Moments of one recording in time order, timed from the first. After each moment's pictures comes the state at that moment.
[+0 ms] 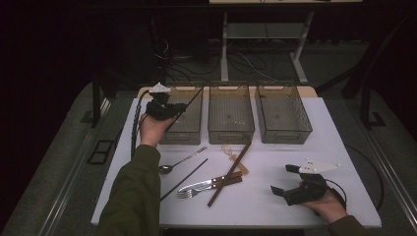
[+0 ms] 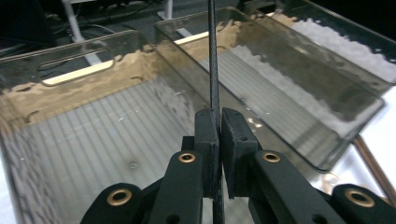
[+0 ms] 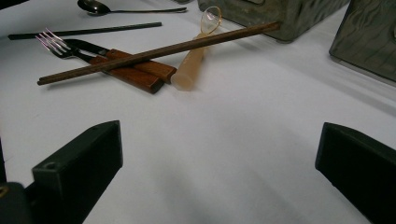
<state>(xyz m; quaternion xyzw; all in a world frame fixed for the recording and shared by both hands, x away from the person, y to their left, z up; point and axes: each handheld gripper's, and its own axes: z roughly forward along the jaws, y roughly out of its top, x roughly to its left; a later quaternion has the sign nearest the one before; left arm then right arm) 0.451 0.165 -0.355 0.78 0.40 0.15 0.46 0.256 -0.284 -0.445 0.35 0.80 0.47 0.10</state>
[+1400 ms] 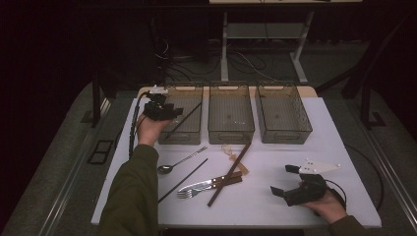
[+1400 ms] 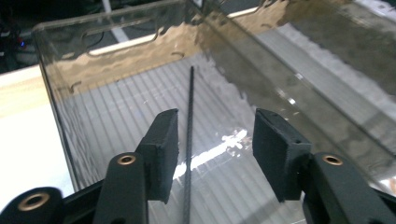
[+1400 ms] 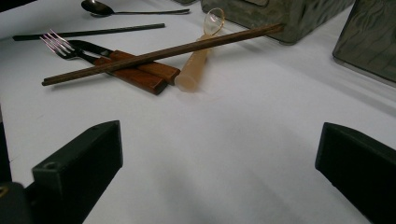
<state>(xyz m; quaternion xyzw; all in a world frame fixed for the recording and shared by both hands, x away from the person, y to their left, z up) 0.461 0.177 -0.372 0.78 0.44 0.17 0.42 0.255 -0.283 -0.444 0.35 0.80 0.47 0.10</state>
